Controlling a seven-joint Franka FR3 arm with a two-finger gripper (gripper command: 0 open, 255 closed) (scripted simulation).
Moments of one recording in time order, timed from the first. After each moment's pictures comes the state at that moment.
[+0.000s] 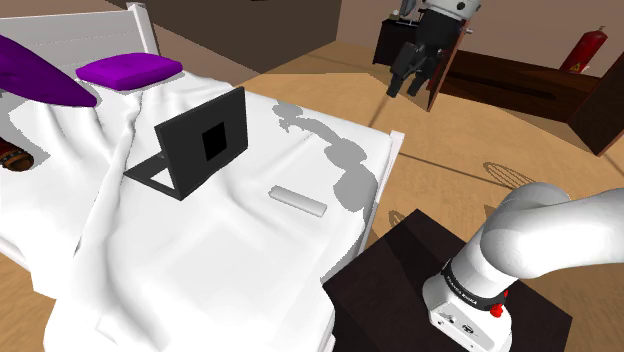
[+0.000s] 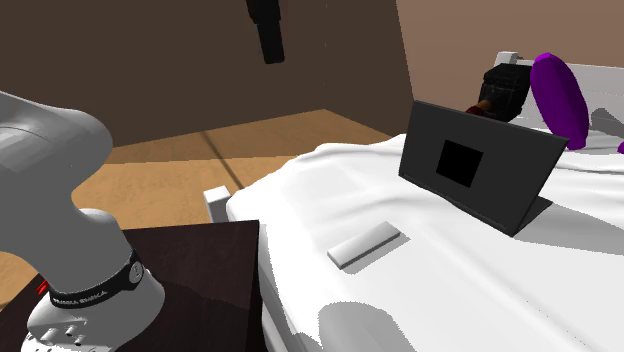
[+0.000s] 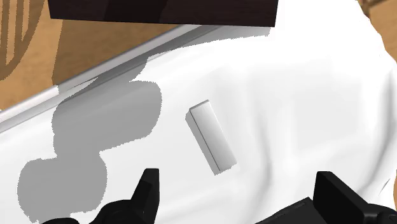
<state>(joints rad) 0.01 -0.77 -0.05 -2.29 0.12 1.64 -0.04</state>
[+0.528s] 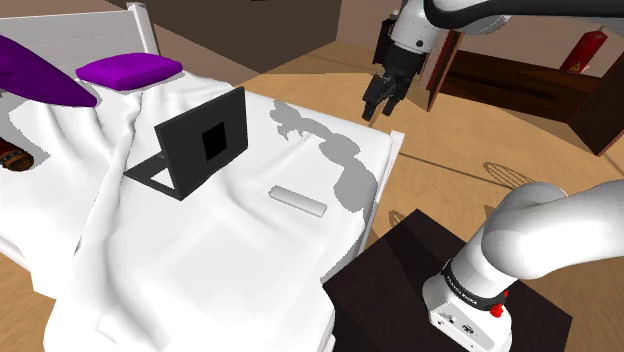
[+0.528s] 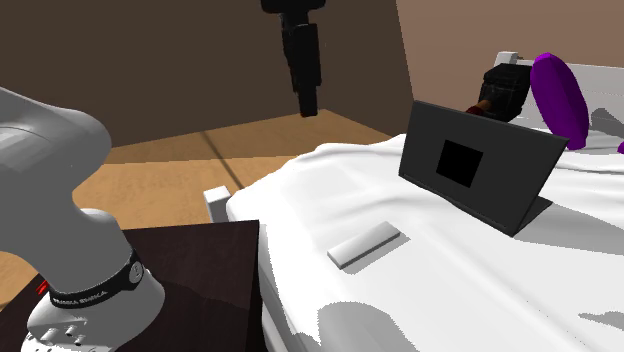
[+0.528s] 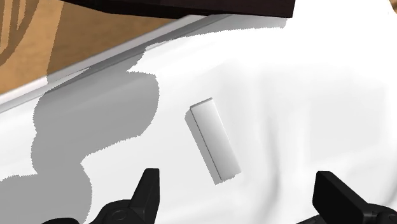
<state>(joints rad) 0.03 -0.67 -0.02 -2.40 0.12 1.82 -0.06</state>
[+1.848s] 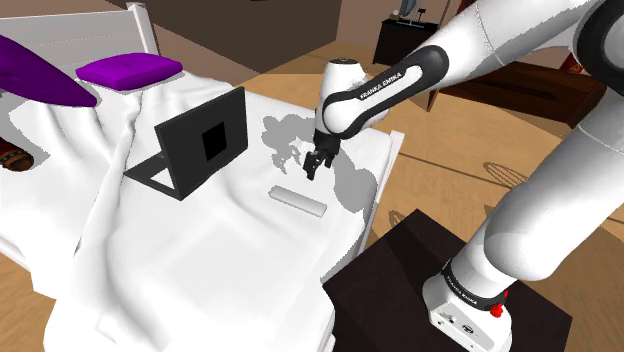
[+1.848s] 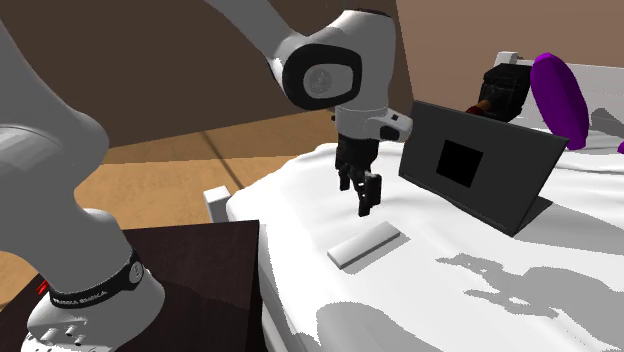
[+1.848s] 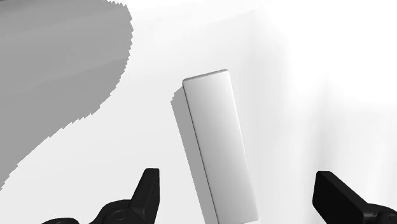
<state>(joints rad) 0.08 -0.04 0.09 -2.43 0.04 2.42 -0.06</state>
